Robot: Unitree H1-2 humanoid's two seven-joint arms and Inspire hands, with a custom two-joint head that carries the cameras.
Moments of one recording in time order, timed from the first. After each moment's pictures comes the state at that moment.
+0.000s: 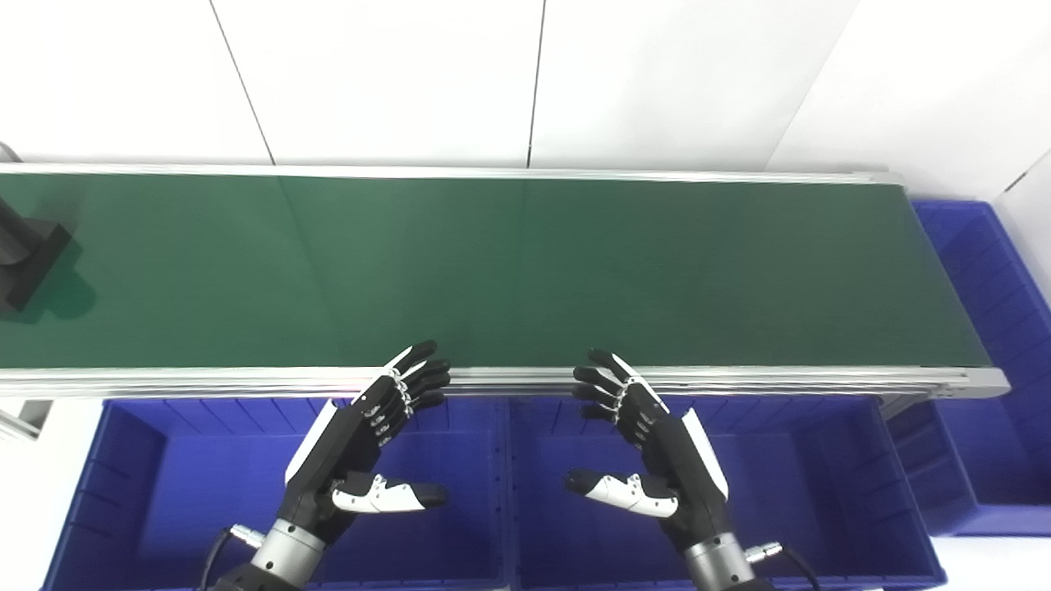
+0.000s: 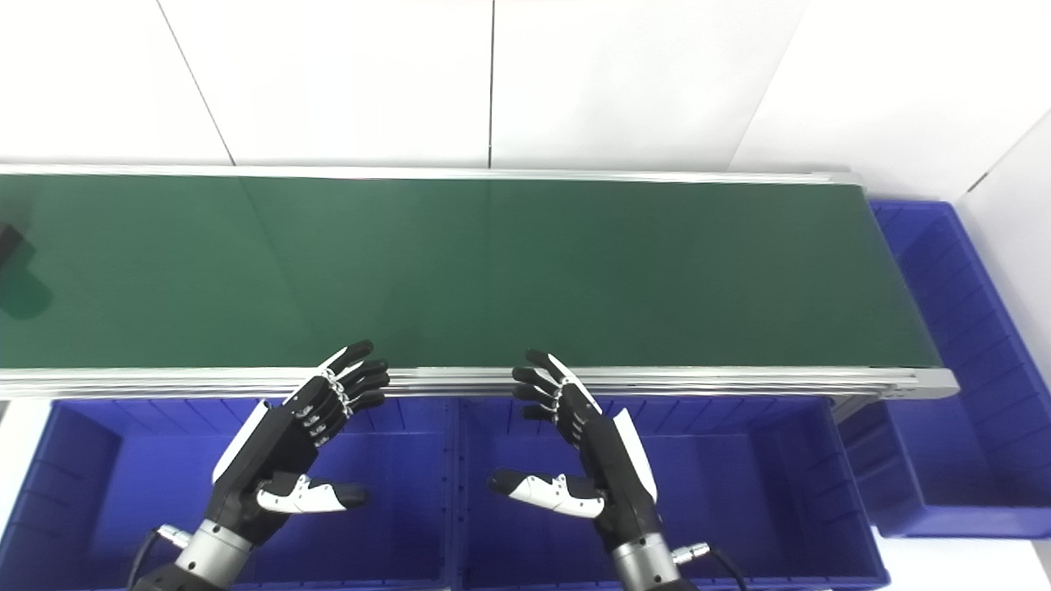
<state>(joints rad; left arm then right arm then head) 0.32 0.15 -0.19 -0.09 -0.16 -0.25 -0.30 0.33 -0.07 0.24 -0.15 -0.06 -0.21 0.14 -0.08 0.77</state>
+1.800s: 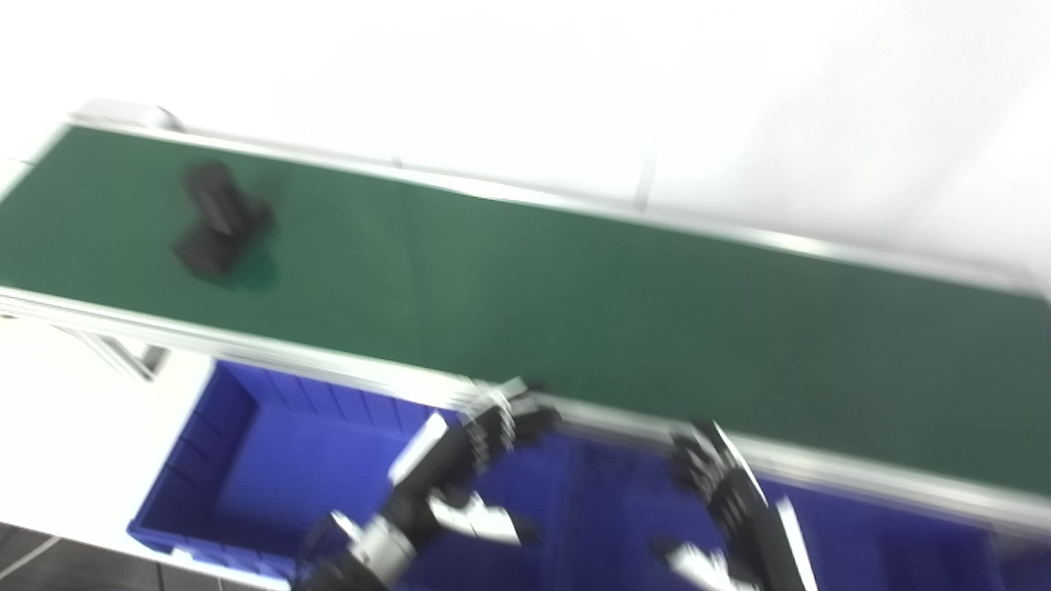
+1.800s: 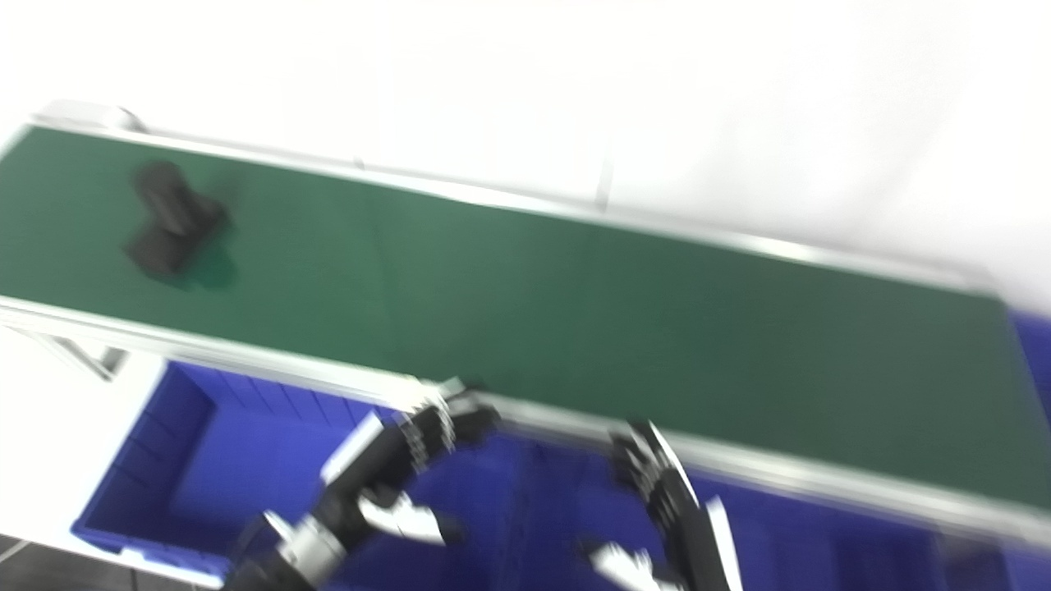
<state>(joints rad) 0.30 0.07 -0.21 0.02 -0.10 -0.29 -0.29 0.32 -0.11 0.20 -0.02 0.01 -0.30 0.16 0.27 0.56</state>
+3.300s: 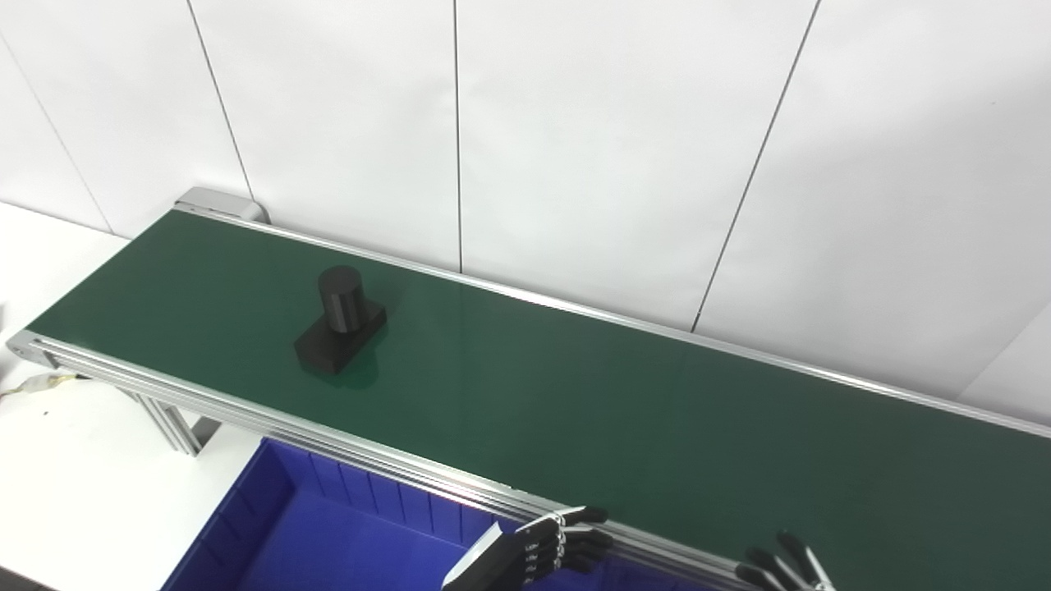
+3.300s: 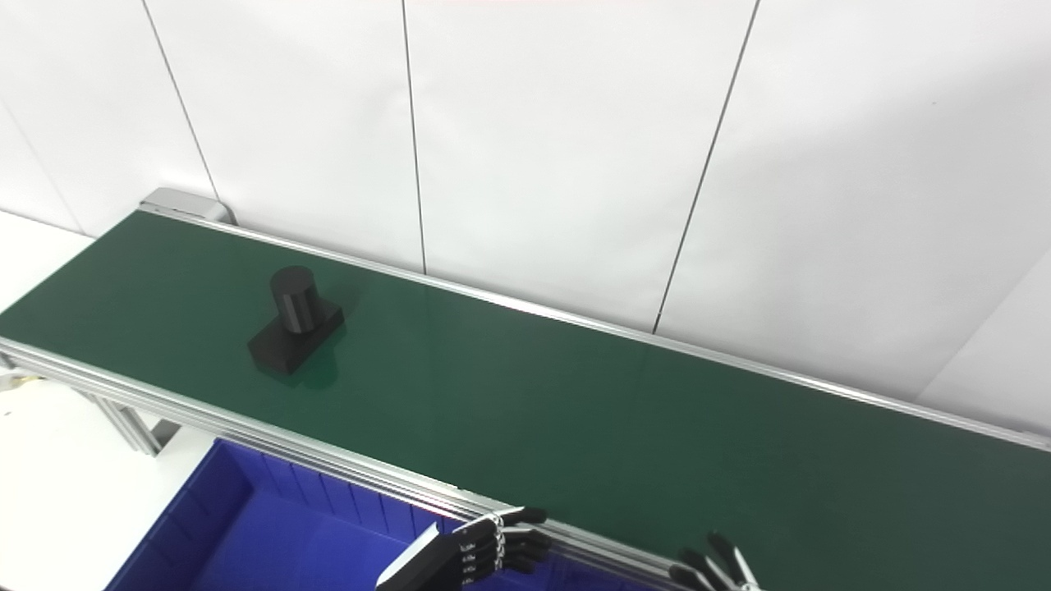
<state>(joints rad) 0.25 0.05 -0.22 0.15 -0.07 -0.37 -0.28 0.31 -0.10 0.16 -0.08 0.04 -0.40 0.18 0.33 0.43</state>
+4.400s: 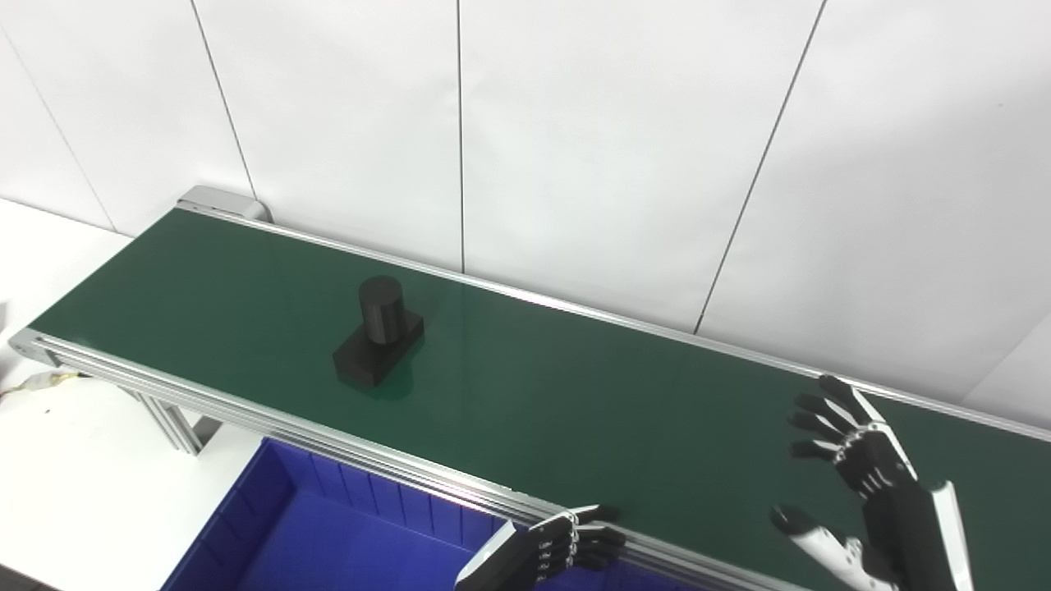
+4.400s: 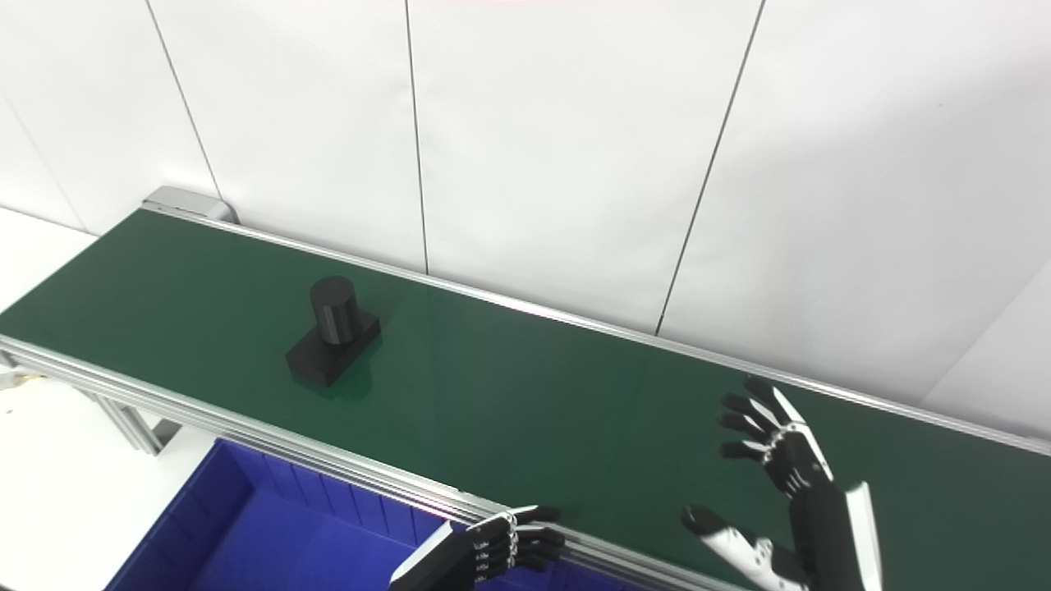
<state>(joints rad) 0.22 0.03 -0.22 0.18 -0.05 -0.37 -0.28 -0.02 -0.11 0.10 -0.19 -0.11 -0.23 0.14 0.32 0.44</state>
